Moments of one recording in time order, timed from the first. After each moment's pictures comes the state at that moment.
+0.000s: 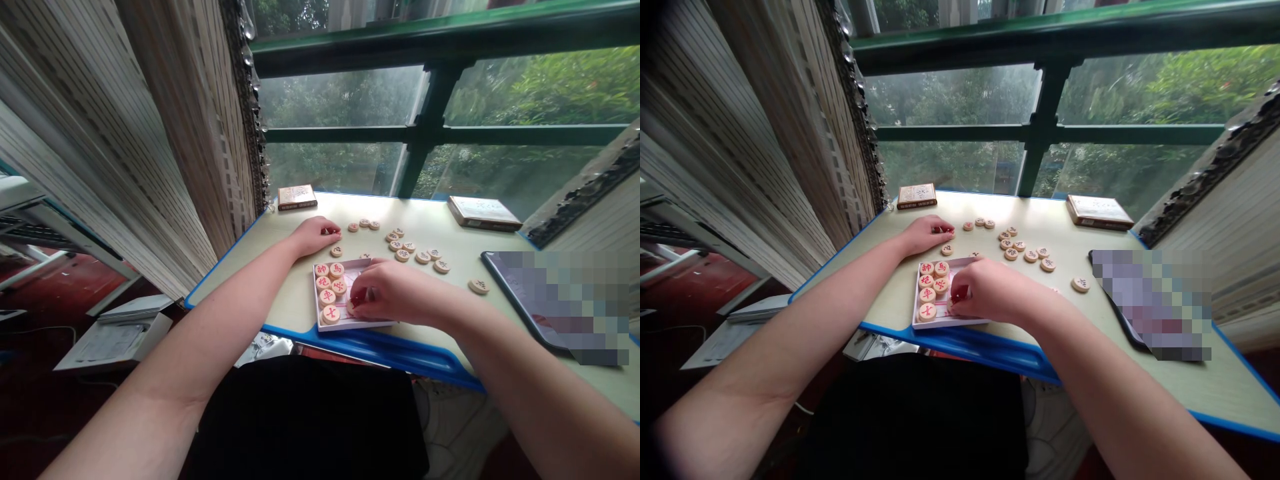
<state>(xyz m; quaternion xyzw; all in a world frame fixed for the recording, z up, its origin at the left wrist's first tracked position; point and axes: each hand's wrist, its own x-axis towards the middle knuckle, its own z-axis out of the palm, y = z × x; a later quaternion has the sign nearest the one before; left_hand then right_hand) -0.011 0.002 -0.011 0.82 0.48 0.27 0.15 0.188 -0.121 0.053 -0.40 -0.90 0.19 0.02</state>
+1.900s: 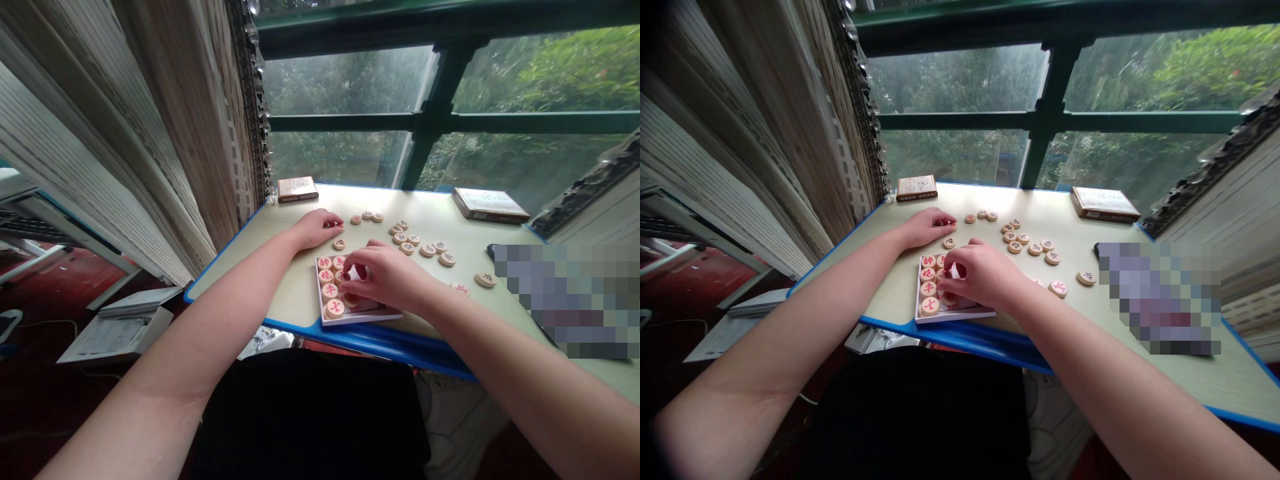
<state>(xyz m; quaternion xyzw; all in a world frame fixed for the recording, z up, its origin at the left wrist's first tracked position) -0.012 0.002 -0.008 0.84 0.48 0.23 0.14 0.176 -0.110 0.030 -0.38 -0.89 0.13 0.19</state>
